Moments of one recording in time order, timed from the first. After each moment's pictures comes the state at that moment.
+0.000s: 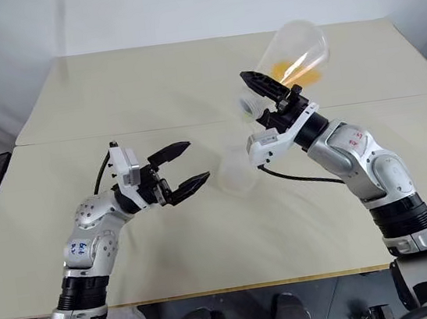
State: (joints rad) left arm -0.42 0.33 0.02 -0.03 -0.46 0.15 -0.88; right arm -0.65 -0.69 0.15 0.01 -0.75 -0.48 0.12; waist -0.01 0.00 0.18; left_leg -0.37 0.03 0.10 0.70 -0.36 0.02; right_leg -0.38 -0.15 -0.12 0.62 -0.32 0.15
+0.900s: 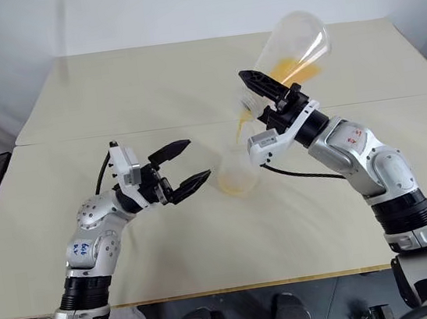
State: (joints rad) left arm -0.42 0.32 0.02 -0.03 -0.46 0.13 -0.86; right arm -0.67 -0.70 0.15 0.03 -0.83 -0.50 0.07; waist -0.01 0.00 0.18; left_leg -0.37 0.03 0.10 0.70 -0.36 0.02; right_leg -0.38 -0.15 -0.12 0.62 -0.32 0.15
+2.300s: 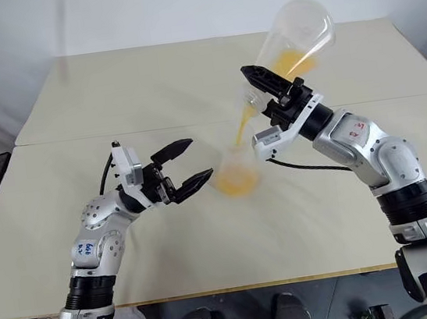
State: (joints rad) left arm -0.43 0.29 0.02 -0.02 -0.46 0.12 -0.87; right arm -0.72 -0.73 0.16 0.10 -0.92 -0.57 -0.02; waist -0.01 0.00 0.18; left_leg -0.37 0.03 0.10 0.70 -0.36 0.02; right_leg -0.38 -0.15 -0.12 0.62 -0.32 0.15
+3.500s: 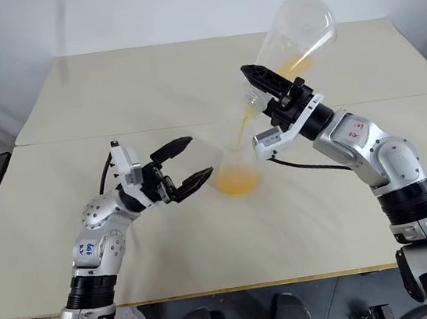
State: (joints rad) left arm -0.43 0.28 0.02 -0.02 -0.46 0.09 -0.86; right arm -0.72 -0.74 0.16 0.10 -0.95 -0.57 -0.06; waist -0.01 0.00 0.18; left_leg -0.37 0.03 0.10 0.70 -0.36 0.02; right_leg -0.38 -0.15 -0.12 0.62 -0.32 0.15
